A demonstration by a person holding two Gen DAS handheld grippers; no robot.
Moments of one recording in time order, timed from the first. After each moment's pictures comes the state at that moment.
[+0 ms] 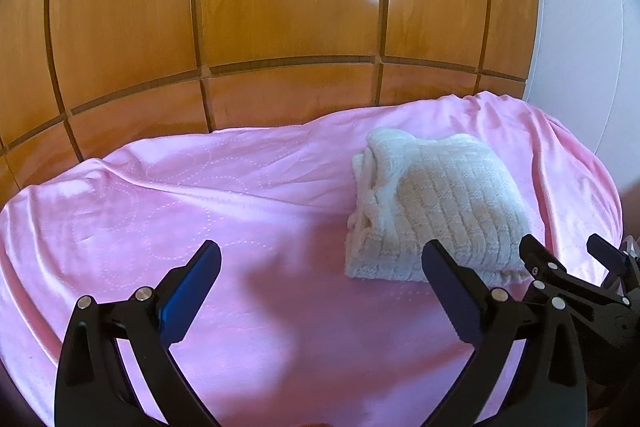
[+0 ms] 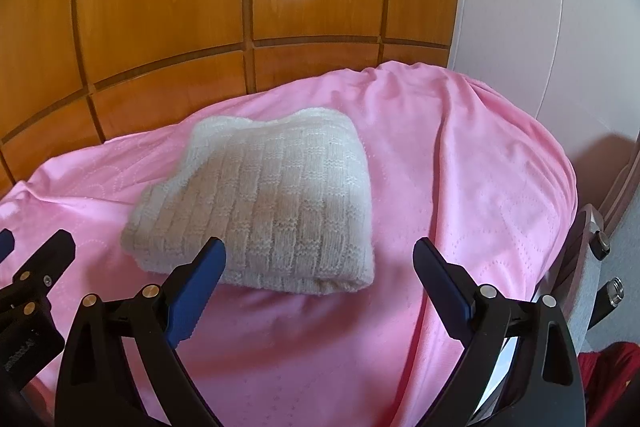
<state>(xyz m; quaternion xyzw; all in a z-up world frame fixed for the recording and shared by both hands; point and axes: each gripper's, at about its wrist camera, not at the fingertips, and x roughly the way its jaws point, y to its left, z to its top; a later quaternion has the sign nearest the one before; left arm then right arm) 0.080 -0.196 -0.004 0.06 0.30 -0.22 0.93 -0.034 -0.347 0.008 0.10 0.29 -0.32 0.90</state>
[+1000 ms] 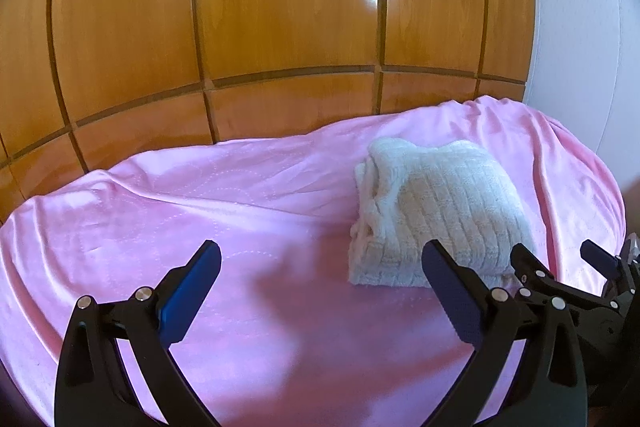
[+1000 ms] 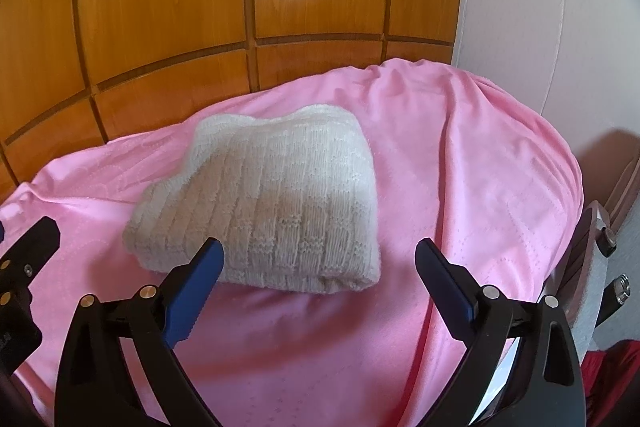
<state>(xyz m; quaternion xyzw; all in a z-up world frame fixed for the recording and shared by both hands) 0.077 -0.195 0.001 0.07 0.28 -0.22 0.93 -0.030 -0.351 0.001 0.11 0.29 -0.31 0.90</state>
